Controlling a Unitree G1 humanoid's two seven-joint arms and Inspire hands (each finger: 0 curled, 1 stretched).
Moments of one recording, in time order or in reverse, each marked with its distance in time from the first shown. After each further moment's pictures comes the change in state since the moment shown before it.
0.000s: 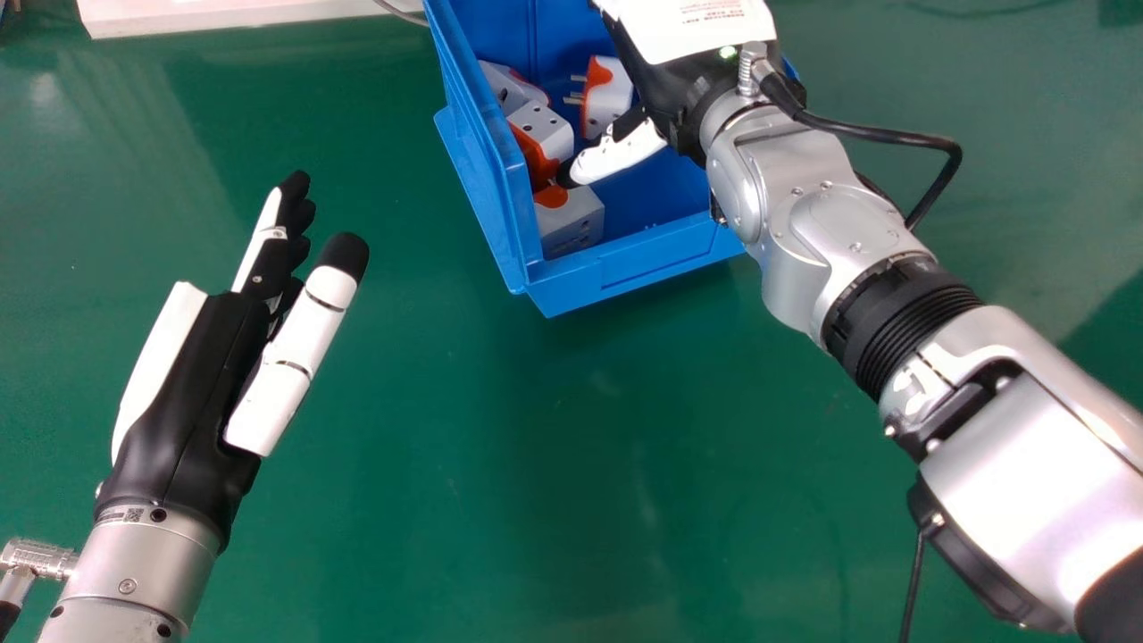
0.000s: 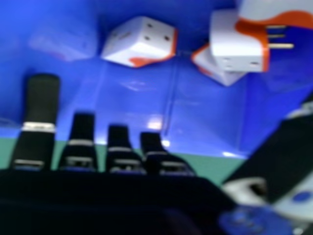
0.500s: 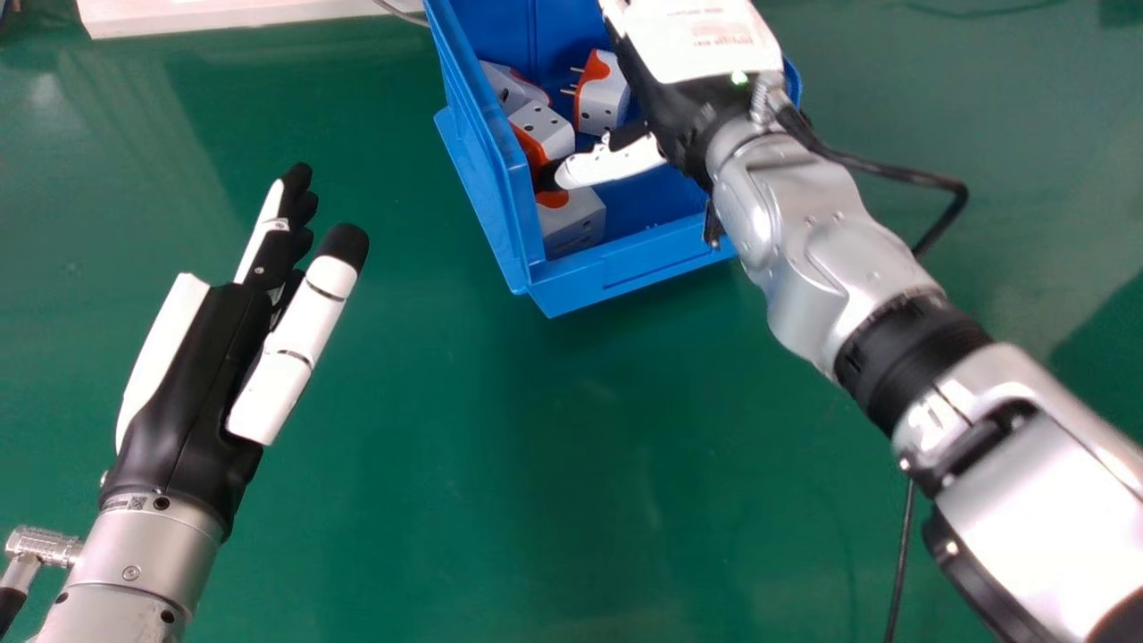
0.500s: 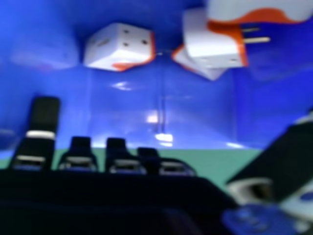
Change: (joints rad) left arm -0.040 0.002 0.002 0.044 -0.011 -0.002 -0.001; right arm 0.156 -0.040 -0.079 -0.186 0.064 -0.008 -0.041
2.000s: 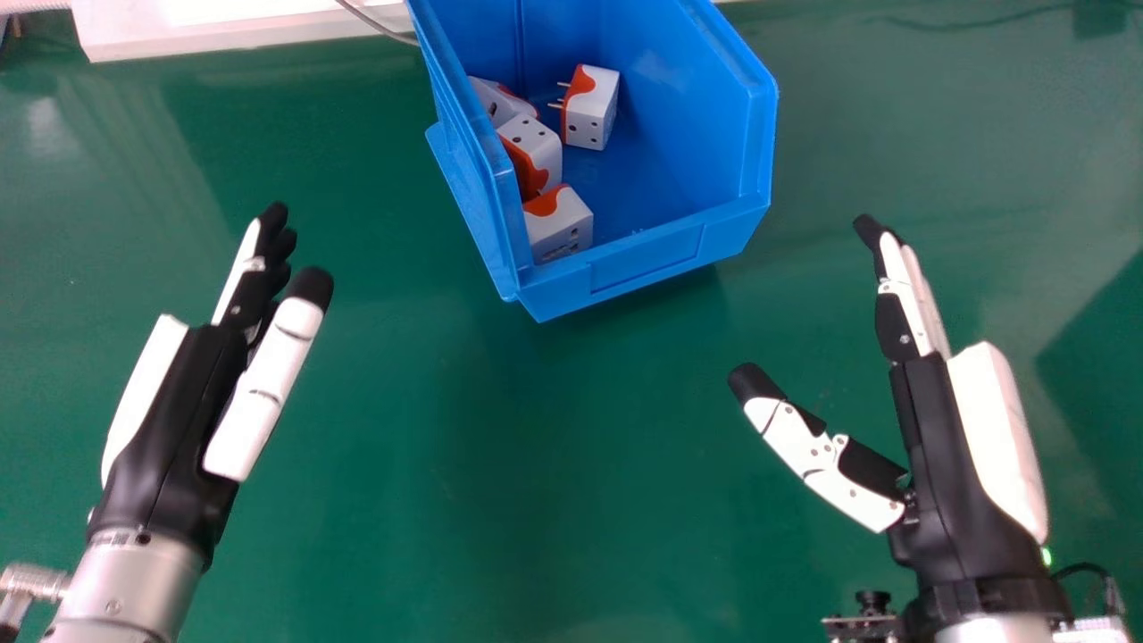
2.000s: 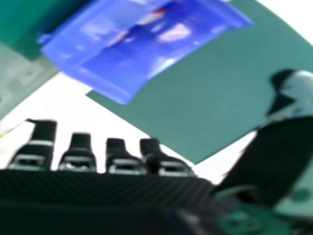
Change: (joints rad) left arm 0.049 -0.003 0.051 0.253 -0.057 -0.308 -0.017; right arm 1.460 -0.011 -0.376 -1.304 0.292 -0.278 -0.141
